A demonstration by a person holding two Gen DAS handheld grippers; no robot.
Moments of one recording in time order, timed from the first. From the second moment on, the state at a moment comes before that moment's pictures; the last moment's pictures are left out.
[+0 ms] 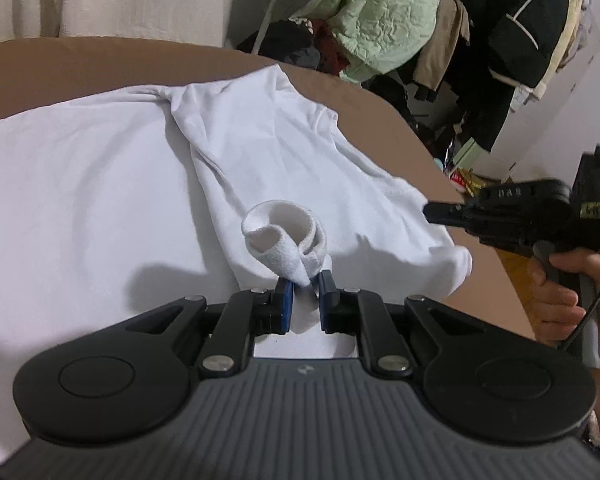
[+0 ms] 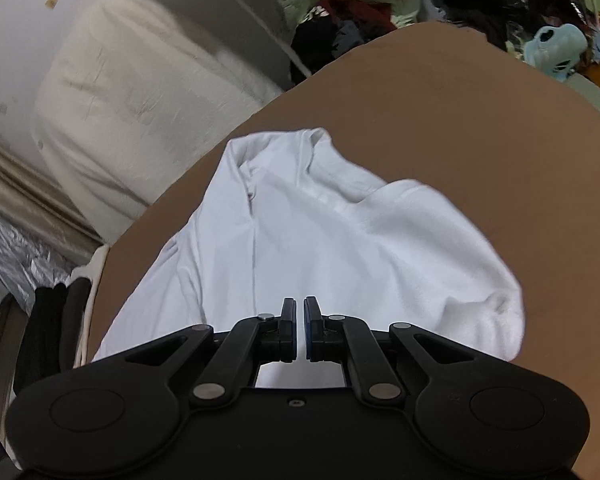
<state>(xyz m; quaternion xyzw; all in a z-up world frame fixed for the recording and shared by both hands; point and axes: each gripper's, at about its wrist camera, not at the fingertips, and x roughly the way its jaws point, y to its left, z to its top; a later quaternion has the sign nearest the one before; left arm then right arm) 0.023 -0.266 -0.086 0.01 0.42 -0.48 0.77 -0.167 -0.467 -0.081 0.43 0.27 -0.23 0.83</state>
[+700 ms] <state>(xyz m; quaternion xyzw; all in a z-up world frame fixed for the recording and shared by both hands) 0.073 -0.310 -0.131 0.06 0.45 -0.50 0.74 -0.073 -0.441 -0.163 0.51 0.40 -0.11 0.75</state>
